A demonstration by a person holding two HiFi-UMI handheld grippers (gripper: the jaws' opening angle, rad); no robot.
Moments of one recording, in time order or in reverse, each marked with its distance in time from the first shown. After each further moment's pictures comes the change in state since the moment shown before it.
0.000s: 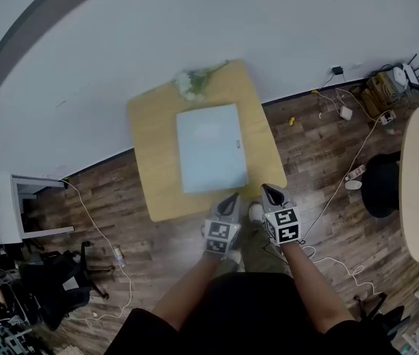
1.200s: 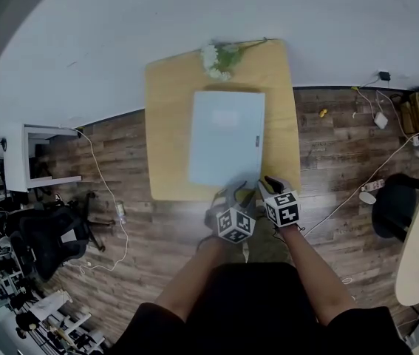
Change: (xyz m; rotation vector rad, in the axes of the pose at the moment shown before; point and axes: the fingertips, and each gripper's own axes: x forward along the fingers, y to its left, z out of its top) left arm 0.102 0.035 -0.072 0.371 0.365 0.062; right arm 0.132 -0.022 -0.063 0.044 0.317 0.292
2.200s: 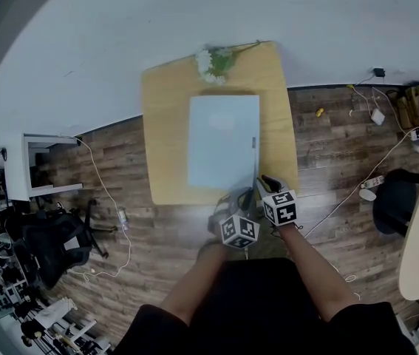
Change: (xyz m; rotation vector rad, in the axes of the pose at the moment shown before) left arm -0.015 -0.002 0.027 0.009 -0.025 0.066; right arm -0.004 -0.002 0.013 0.034 -0.055 -0.013
